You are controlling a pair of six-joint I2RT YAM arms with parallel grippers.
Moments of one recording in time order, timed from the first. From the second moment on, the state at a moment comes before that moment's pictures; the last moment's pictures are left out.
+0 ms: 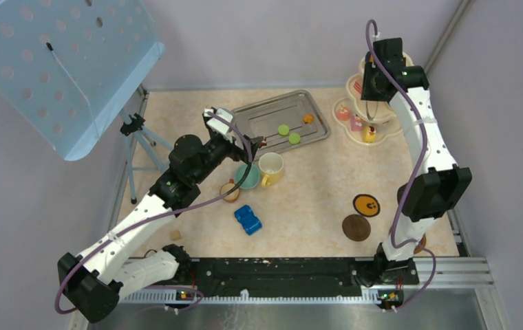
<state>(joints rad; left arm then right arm) -0.63 0.99 0.89 0.12 0.04 0.02 0.16 1.76 2.00 -0.98 0.27 0.16</state>
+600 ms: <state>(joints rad) -0.63 0.99 0.89 0.12 0.04 0.02 0.16 1.84 2.14 -1.05 0.29 0.16</state>
